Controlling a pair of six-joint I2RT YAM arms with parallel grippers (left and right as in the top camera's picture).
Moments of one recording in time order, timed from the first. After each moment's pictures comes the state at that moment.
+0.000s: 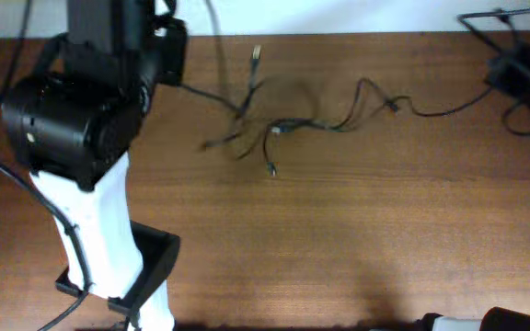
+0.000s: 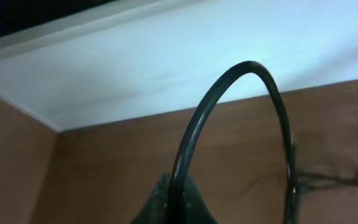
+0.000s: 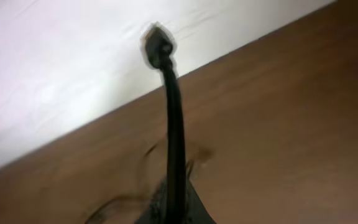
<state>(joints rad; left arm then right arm) -0.33 2.01 3.14 -1.69 -0.39 0.06 -0.34 1.53 1.73 -0.85 -0.32 0.31</state>
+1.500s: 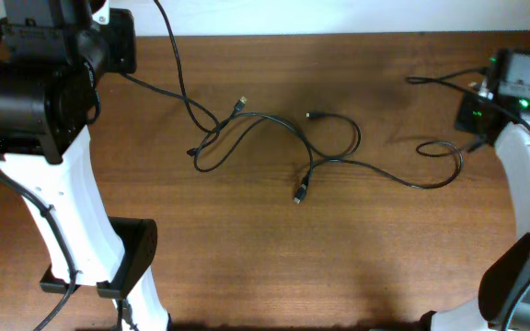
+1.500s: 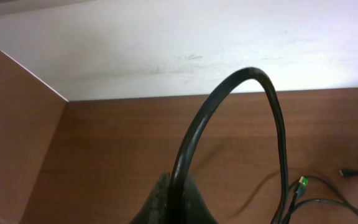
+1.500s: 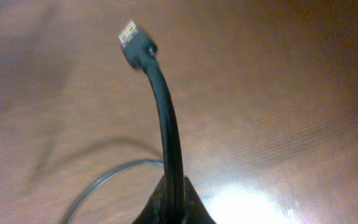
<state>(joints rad) -0.11 2.03 3.12 -1.69 -0.23 0.06 -0.24 1.71 1.41 -0.70 0.22 0.07</state>
